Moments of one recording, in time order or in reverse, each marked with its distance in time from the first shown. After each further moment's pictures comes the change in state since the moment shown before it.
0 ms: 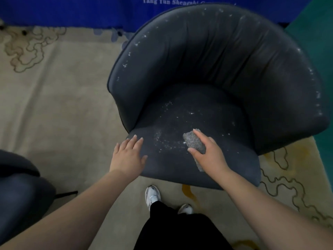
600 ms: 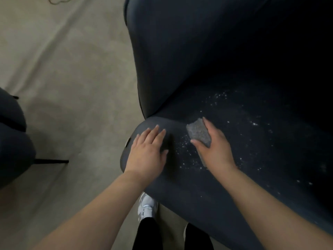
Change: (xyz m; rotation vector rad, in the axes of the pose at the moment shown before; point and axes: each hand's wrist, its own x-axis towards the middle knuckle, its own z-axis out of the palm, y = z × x) left_hand 0.133 -0.032 0.164 -0.199 0.151 -0.167; right_hand 0.200 0.082 0.165 -0.130 -0.182 -0.190
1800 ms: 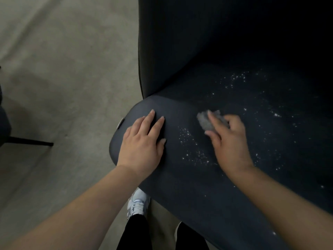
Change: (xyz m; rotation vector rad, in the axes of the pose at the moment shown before) left_hand -0.002 -0.021 0.067 0.032 0.247 -0.065; right_hand 0.019 0.061 0.025 -0.316 0.209 -0.482
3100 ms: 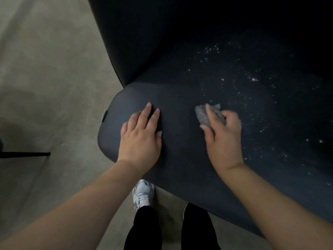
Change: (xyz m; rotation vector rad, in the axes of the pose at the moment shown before) left_hand -0.020 0.031 0.002 0.031 -0.048 0.095; right_hand -0.068 -0.001 -0.004 -0.064 0.180 0.176
